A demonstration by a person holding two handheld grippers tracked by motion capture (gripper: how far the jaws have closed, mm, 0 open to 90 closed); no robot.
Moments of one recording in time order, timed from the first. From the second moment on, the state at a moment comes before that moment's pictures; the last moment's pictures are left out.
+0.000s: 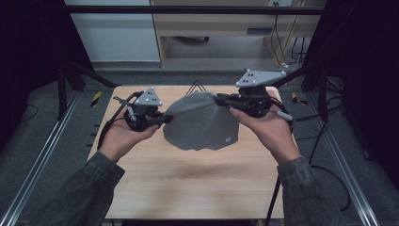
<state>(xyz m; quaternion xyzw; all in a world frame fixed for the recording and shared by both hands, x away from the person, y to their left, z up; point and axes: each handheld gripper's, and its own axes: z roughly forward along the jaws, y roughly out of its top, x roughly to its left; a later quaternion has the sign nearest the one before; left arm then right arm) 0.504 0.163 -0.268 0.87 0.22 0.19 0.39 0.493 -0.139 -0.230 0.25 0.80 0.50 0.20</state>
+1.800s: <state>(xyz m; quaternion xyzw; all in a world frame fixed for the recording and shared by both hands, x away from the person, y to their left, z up) 0.645 0.134 -0.230 0.83 0.26 0.24 0.43 0.651 -0.158 -0.214 0.33 0.76 0.51 0.24</state>
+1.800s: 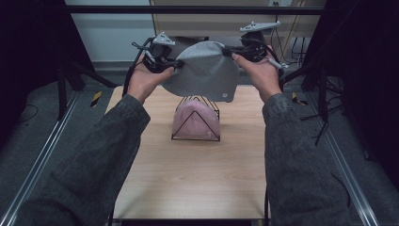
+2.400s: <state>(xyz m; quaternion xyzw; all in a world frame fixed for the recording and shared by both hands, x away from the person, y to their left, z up) 0.650 0.139 -0.251 0.83 0.27 0.22 0.43 0.649 -0.153 -0.231 0.33 0.77 0.50 0.23</state>
